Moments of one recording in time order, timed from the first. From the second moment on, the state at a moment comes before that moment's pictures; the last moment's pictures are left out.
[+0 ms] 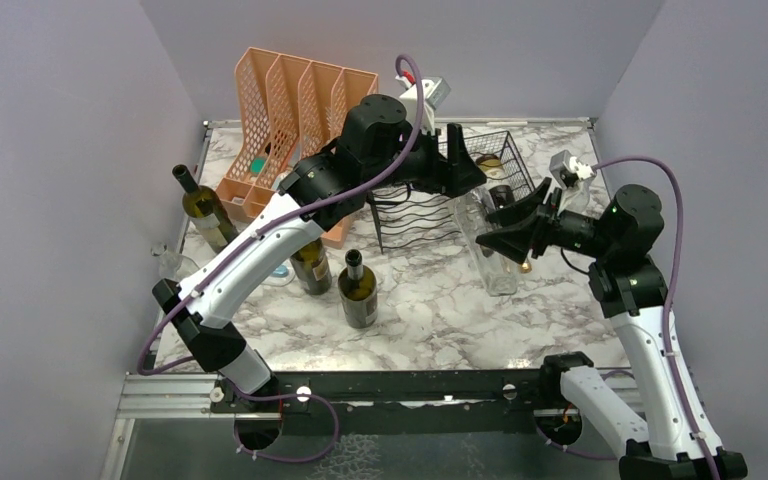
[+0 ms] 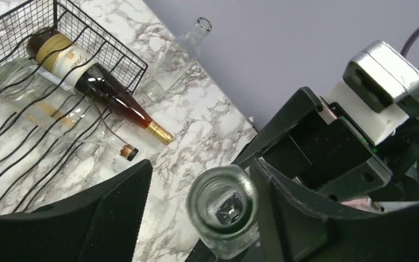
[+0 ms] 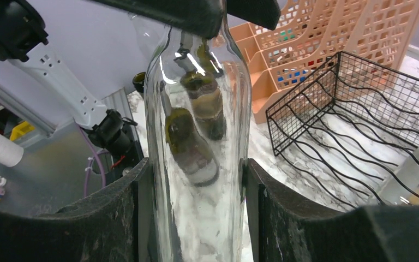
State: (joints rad) left arm -0.87 1.58 1.91 -0.57 0.19 -0.52; right arm 0.12 0.79 0.96 -0.20 -1.05 0.23
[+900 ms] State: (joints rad) left arm -1.21 1.56 1.47 -0.35 -0.24 -0.18; right arm 0.16 0.71 1.50 -0.89 -0.19 0.16
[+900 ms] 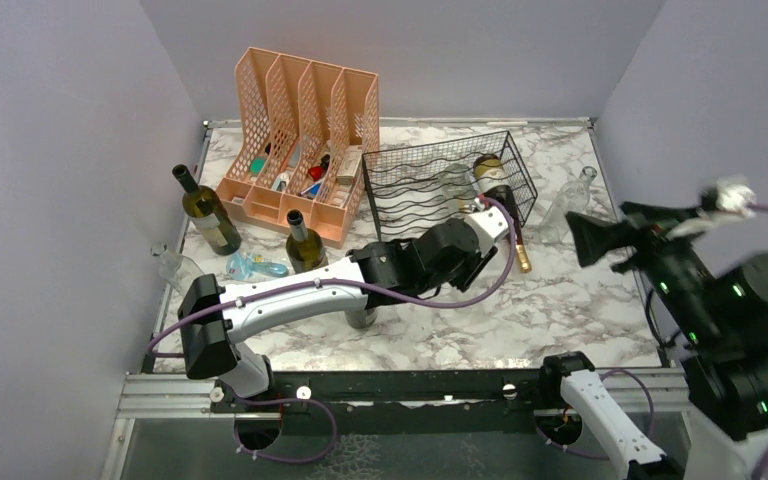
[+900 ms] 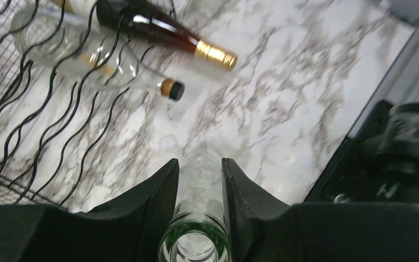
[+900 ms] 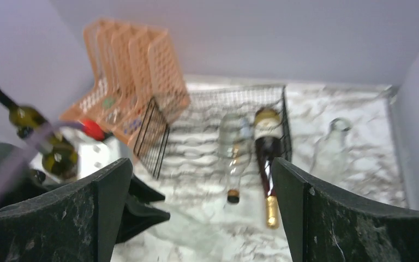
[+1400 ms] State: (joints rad) left arm -1.22 1.58 1.39 -0.33 -0.33 -0.12; right arm 0.17 0.57 1.49 -0.92 -0.01 0.12
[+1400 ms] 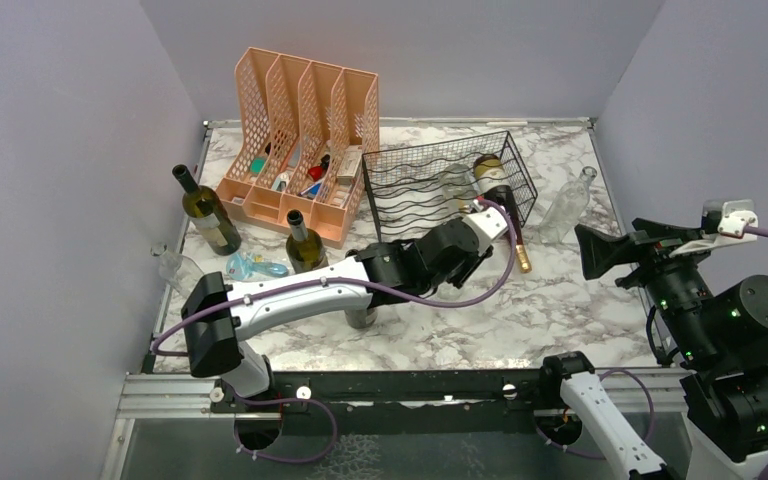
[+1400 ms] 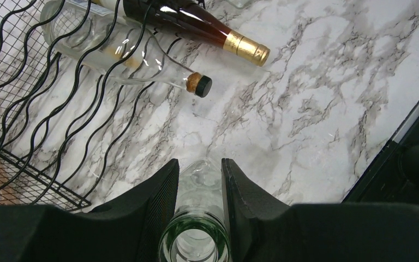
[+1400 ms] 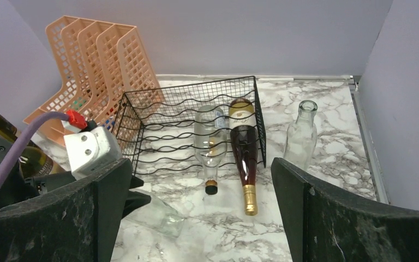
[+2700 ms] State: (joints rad) left arm -1.18 1.36 1.87 -0.57 -0.37 -0.02; right arm 0.33 0.71 1.71 -0.92 -0.05 0.08
